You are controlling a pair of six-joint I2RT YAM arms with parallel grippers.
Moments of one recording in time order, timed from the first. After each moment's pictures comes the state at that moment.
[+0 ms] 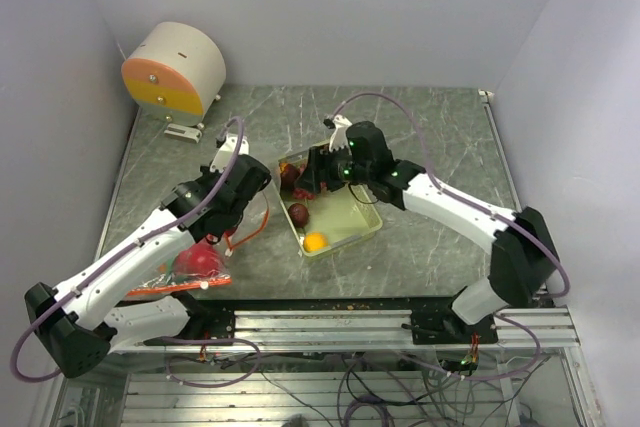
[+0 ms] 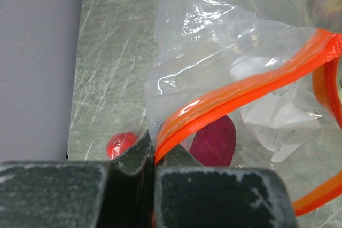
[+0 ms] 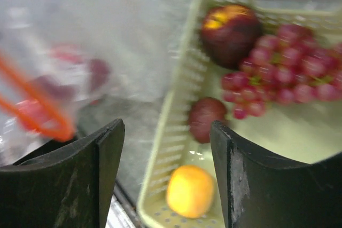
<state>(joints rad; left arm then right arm) -0.75 1.09 1.09 -0.97 -0.85 -0.39 0.73 1.51 1.14 -0.09 -0.33 0.42</state>
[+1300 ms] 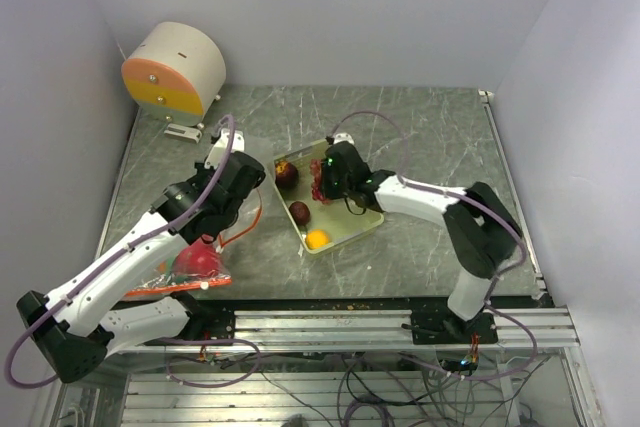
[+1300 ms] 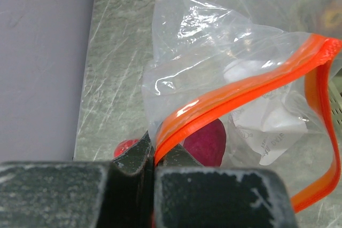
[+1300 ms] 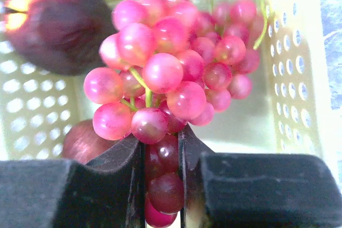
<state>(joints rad) -0.75 1.04 1.12 -0.96 -0.89 -0.34 0.74 1.83 1.12 -0.05 0.17 0.45</state>
